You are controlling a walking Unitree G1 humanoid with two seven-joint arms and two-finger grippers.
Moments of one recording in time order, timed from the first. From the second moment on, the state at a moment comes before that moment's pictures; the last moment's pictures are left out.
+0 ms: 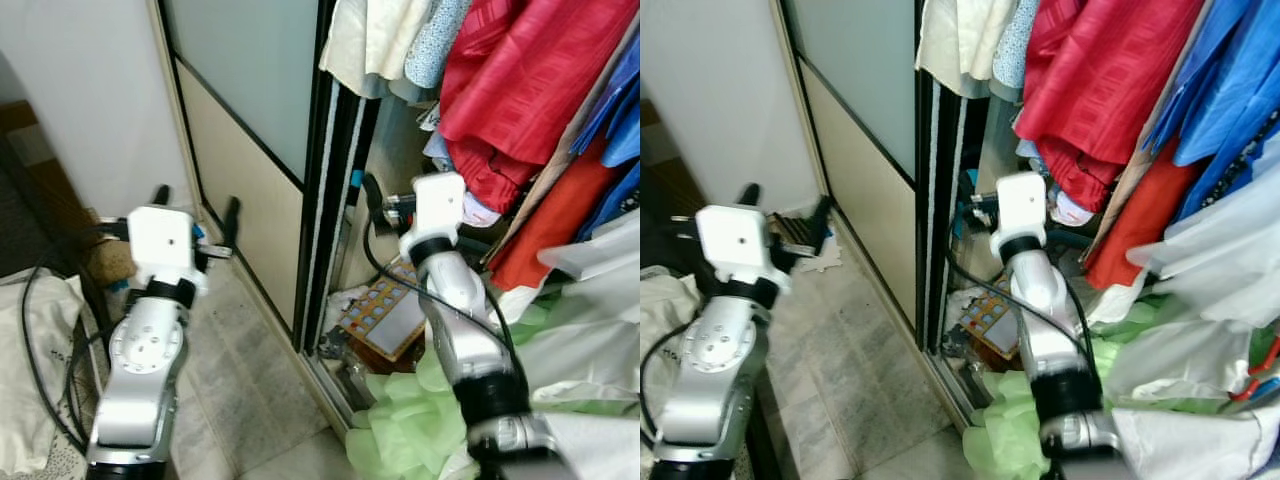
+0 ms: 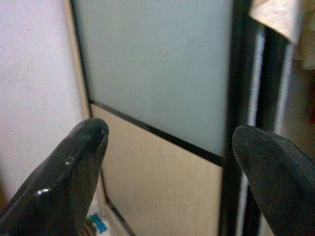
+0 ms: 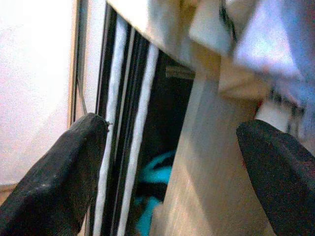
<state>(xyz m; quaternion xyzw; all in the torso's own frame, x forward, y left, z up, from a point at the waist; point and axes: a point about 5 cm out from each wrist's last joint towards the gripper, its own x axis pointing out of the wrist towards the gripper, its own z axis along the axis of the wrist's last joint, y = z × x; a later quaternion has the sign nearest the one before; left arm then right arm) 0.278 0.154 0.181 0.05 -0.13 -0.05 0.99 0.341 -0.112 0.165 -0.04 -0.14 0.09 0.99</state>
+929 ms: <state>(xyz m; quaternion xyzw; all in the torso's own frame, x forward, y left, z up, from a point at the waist) 0.236 0.157 0.149 0.01 -0.07 -0.02 1.00 0.290 -0.123 0.157 -0.06 -0.12 0.05 0.99</state>
